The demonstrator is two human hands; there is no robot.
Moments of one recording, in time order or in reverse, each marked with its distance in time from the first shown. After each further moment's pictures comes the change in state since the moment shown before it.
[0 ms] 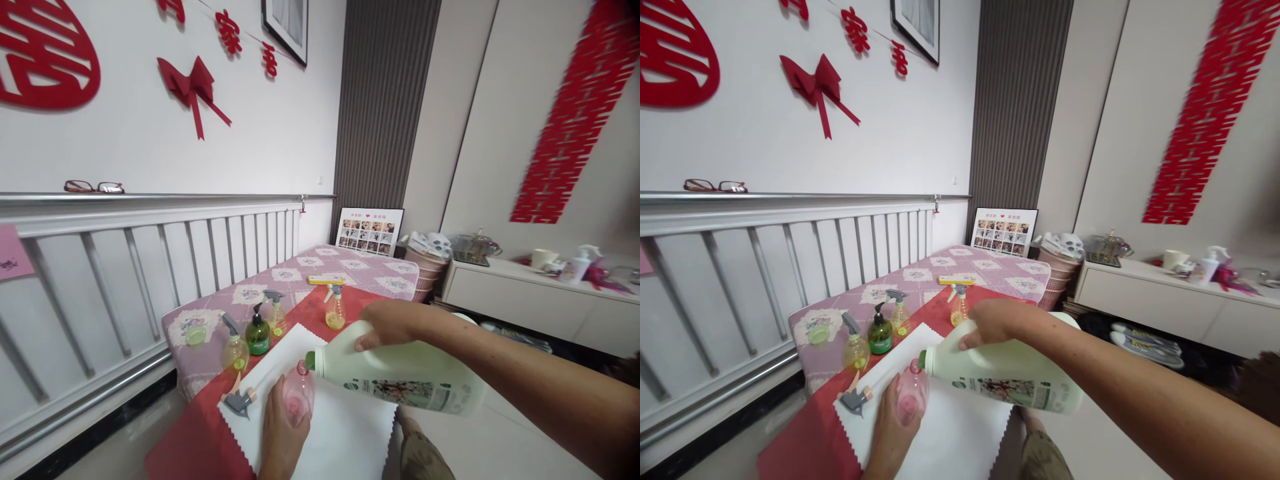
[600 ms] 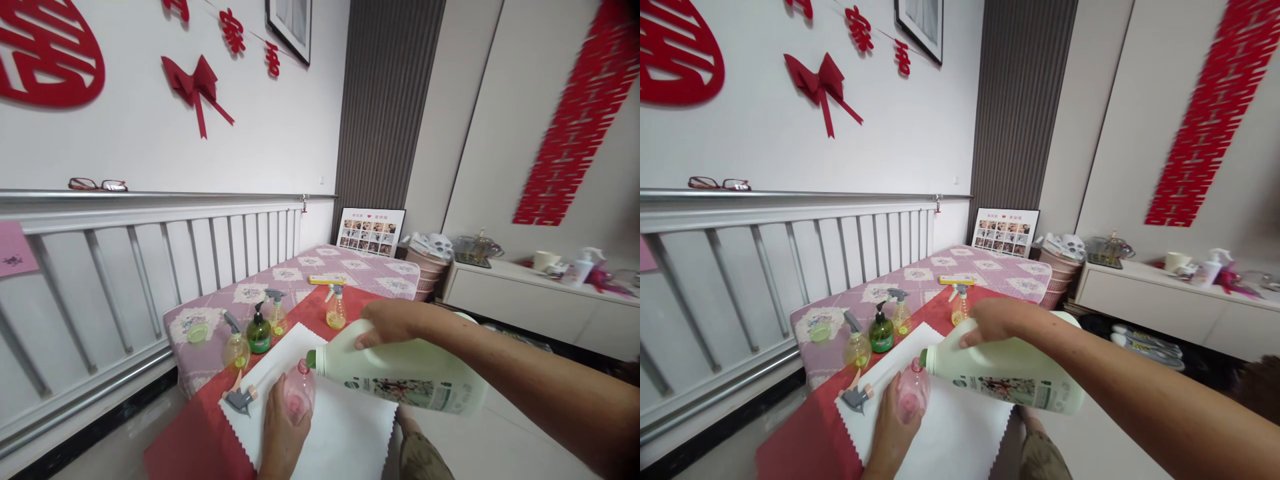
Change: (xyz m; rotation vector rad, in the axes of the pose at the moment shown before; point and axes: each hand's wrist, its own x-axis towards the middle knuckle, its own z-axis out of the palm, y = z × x) left_hand 0.000 0.004 -0.001 -0.006 0.035 -0.002; right_hand 0.005 0.003 0.000 0.002 -0.021 -0.001
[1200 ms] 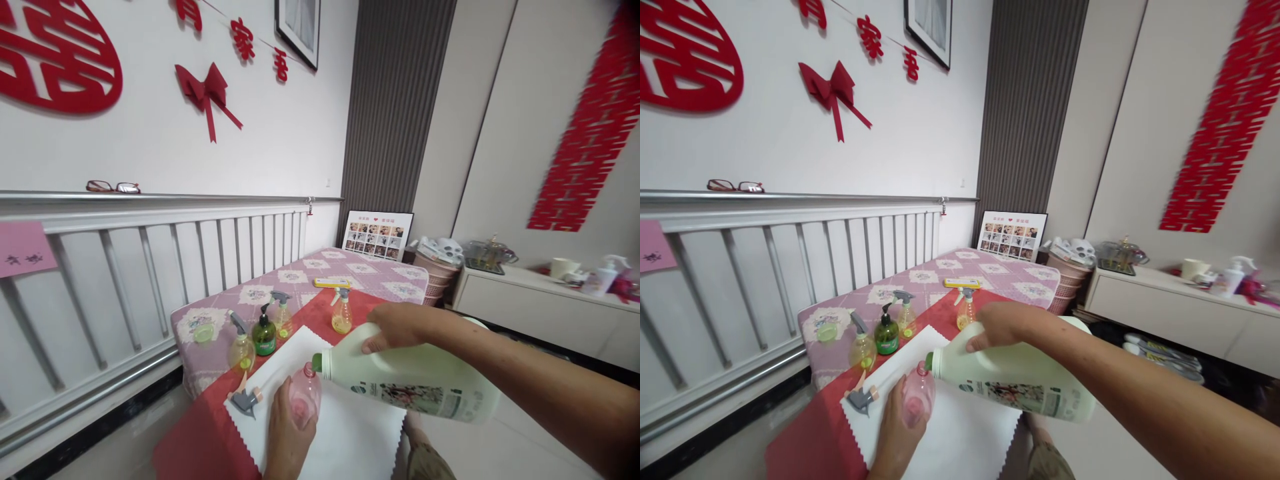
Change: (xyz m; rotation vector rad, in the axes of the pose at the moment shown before) left_hand -0.002 -0.005 0.003 -0.010 -0.037 -0.005; right_hand 0.000 -0.003 -0.003 -0.023 0.006 0.006
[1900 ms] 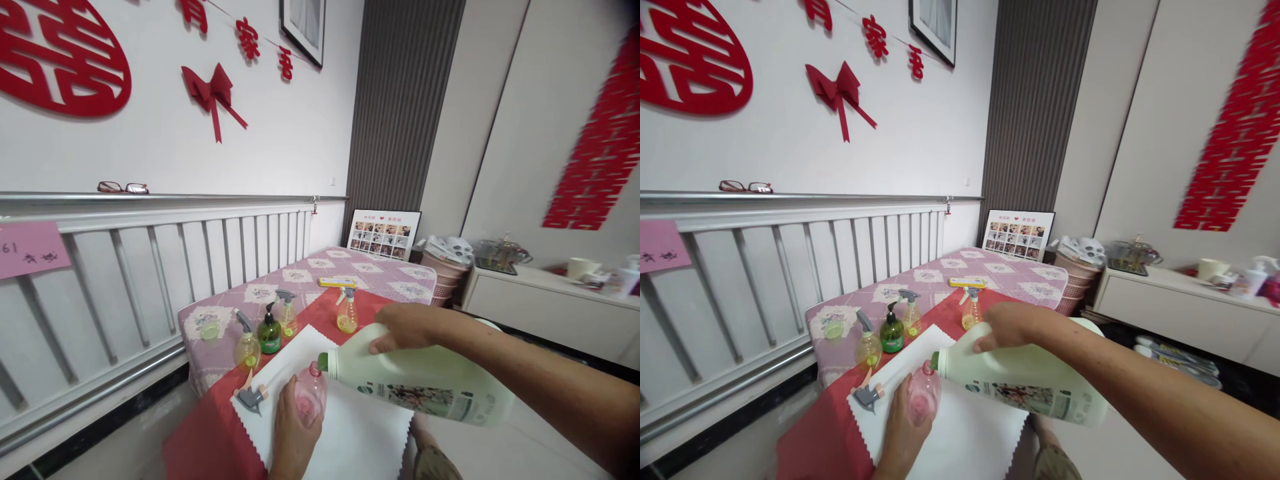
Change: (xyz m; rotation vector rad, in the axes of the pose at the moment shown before) left_hand 0.002 0.005 -0.003 0.014 0.026 0.007; right_hand -0.002 -0.001 -0.001 0.009 0.002 -0.007
